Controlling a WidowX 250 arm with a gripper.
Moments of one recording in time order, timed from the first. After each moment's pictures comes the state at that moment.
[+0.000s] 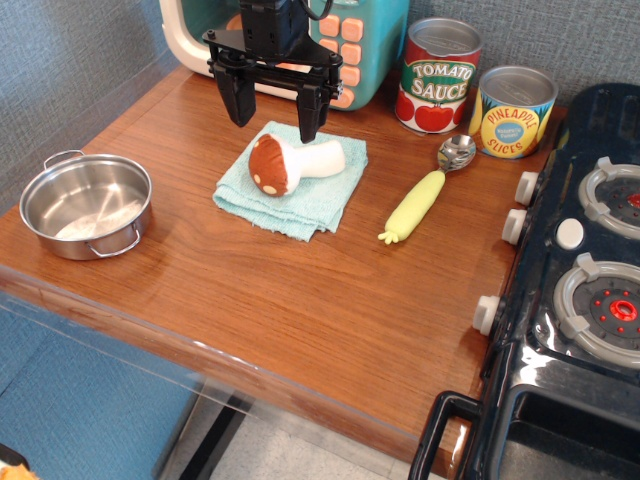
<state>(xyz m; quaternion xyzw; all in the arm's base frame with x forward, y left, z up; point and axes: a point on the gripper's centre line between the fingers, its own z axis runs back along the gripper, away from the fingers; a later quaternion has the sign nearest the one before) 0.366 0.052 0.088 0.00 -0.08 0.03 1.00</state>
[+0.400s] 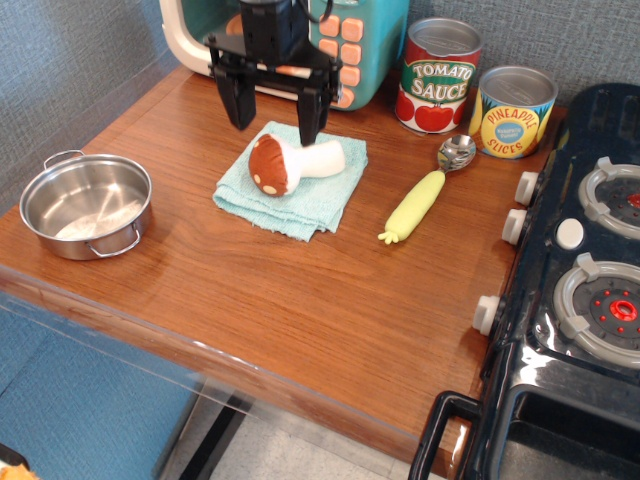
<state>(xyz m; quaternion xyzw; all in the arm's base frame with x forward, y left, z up) 0.365 0.052 0.077 0.00 -0.07 0.03 1.00</state>
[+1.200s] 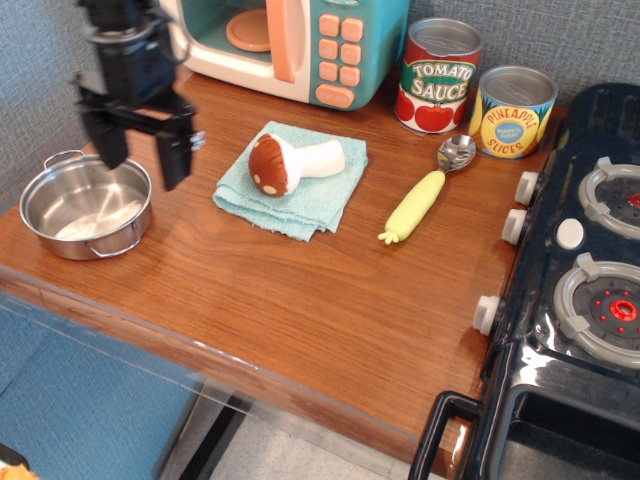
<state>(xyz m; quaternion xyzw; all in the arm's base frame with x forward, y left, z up) 0.291 0.134 0.065 0.02 -0.02 0.01 1.00</state>
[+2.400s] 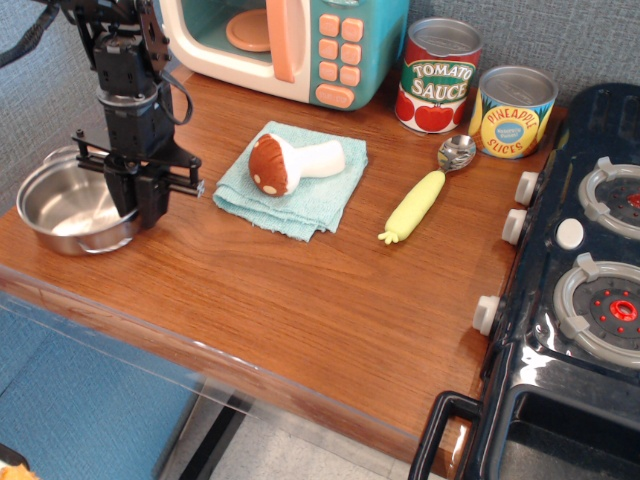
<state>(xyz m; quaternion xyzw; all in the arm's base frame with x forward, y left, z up) 0.292 0.138 0.017 0.03 0.01 0.07 1.00</state>
